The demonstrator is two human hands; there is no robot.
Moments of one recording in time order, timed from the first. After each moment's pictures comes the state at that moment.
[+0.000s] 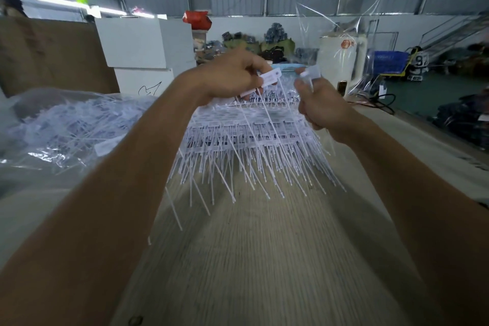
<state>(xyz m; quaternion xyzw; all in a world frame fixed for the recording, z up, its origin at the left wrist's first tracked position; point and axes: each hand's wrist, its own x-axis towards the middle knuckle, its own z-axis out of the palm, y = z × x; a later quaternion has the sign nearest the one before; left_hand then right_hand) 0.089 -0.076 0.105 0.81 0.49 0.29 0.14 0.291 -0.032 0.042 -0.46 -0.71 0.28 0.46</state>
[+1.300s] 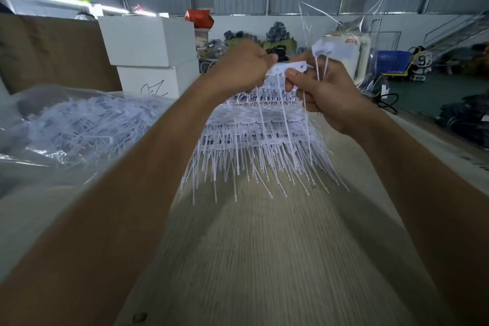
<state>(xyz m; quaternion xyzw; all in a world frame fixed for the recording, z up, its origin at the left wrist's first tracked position) 0.109 -0.074 0.106 0.74 0.53 0.39 0.13 0.290 -0.048 0.059 -0.28 -0.72 0.36 0.52</state>
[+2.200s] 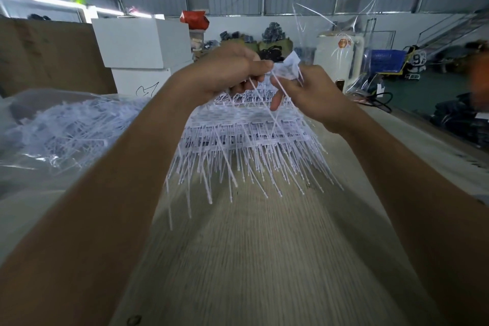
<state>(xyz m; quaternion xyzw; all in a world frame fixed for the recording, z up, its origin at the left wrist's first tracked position) 0.091 -0.066 0.105 0.75 0.49 0.38 0.24 0.282 -0.045 0.056 -0.36 -0.80 0.18 0.44</state>
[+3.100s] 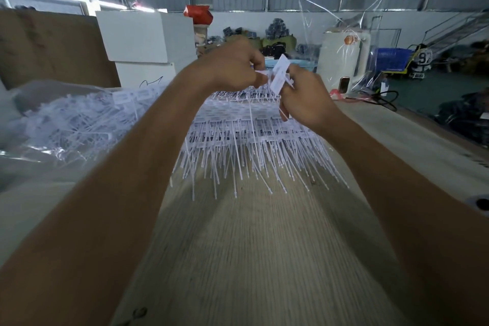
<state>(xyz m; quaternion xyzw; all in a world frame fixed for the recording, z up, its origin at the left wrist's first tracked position) 0.088 -0.069 0.109 0.81 0.52 0.25 0.01 0.256 -0.044 0.045 -0.44 -0.78 0.07 0.45</state>
